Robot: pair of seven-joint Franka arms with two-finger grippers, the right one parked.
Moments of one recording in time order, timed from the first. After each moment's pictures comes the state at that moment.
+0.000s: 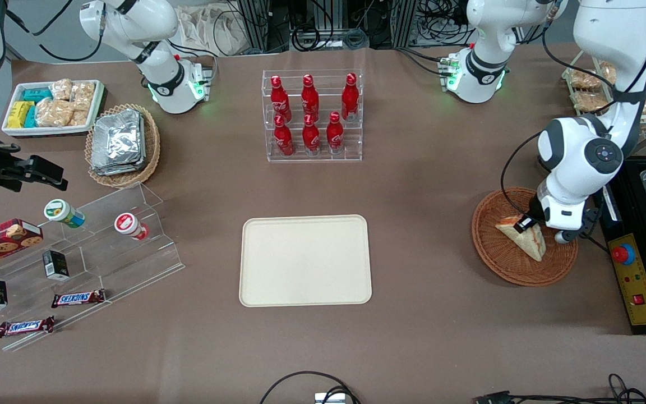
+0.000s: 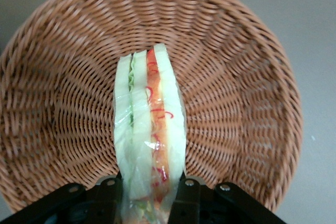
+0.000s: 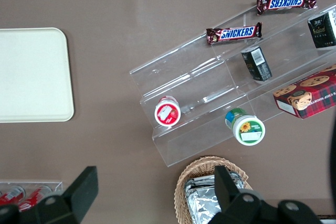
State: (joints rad) arm 0.07 0.19 -0.04 -2.32 0.05 2.59 -0.54
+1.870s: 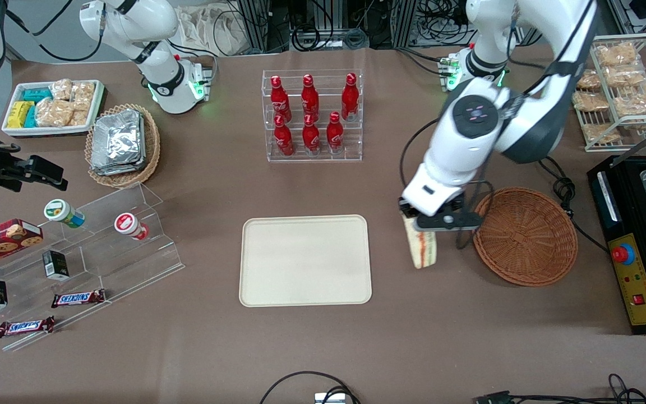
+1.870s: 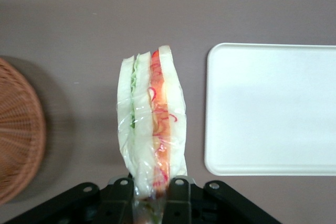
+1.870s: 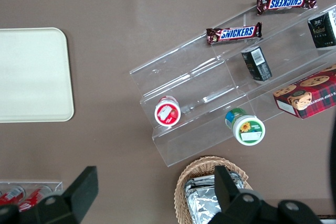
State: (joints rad) arm -0.13 0.31 -0.44 -1.73 0.19 2.11 -0.69
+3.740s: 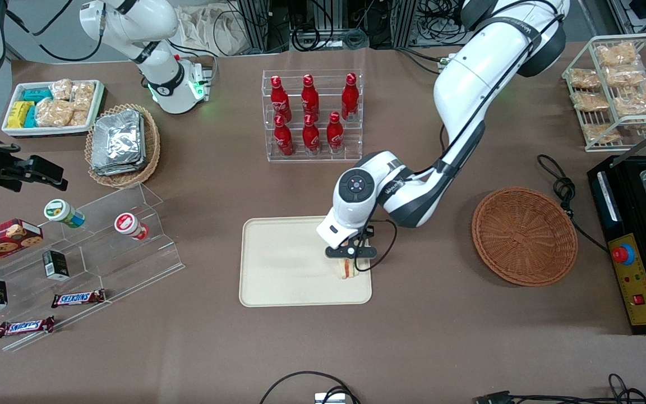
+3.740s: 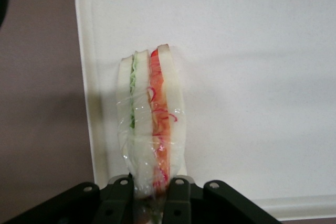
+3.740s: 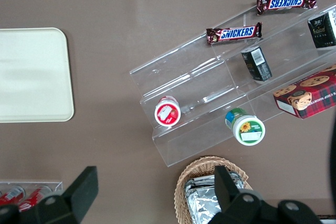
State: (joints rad) arm -0.36 0.83 -0.44 -1.43 0.38 2.21 -0.86
